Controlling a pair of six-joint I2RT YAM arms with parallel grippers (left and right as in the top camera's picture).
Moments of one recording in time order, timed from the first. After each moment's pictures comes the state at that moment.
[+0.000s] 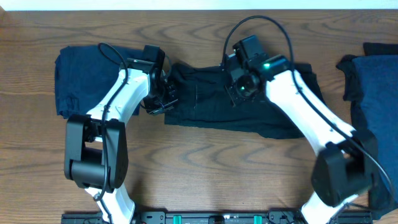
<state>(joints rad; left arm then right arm) -0.20 1.91 1.35 -0.93 0.30 -0.54 0.45 1.87 1.48 -0.88 -0.16 -0.02</state>
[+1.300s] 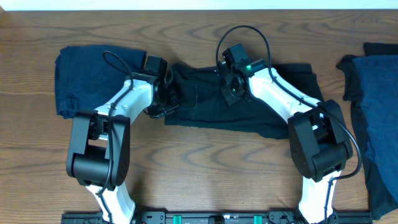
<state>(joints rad) -0.22 1.93 1.19 -0.66 0.24 -0.57 0.45 2.07 1.48 -0.71 -0.05 -0.04</state>
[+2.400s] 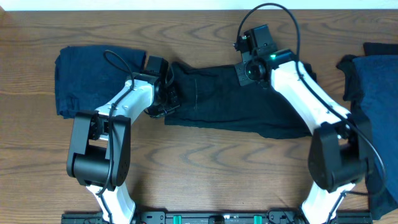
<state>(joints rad) -0.22 1.93 1.19 -0.66 0.23 -0.56 0.34 1.93 1.52 -0.70 -0.04 0.03</state>
